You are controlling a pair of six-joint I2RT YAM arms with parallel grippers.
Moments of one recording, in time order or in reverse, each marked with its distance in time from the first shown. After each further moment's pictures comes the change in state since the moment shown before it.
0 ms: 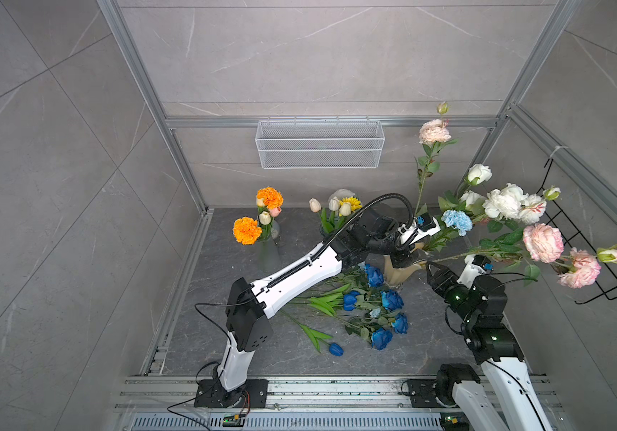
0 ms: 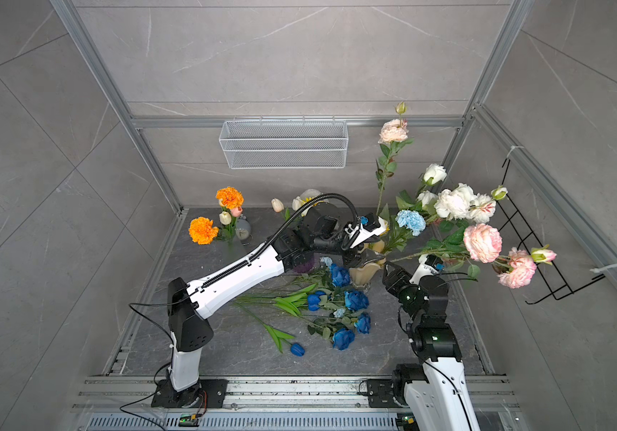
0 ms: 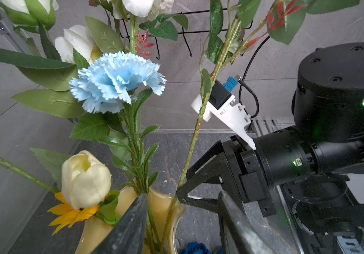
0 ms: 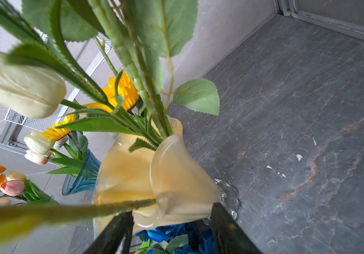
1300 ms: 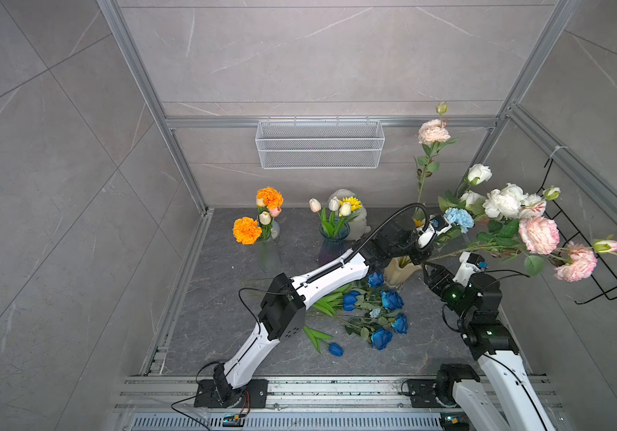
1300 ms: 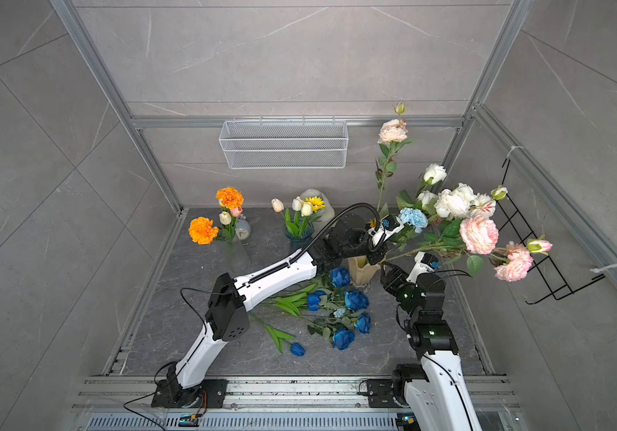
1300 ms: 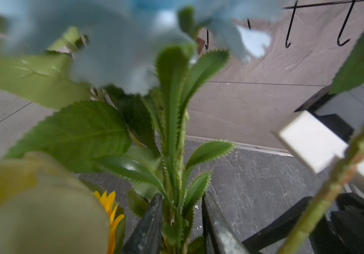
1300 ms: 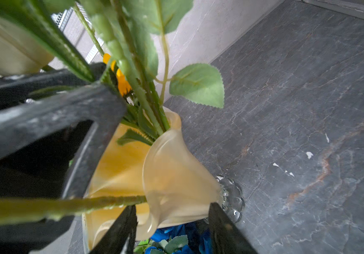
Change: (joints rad) left arm -0.038 0.294 0.188 0.201 -0.259 -0.052; right arm 0.000 0.049 -0.026 0.059 -0.037 0.000
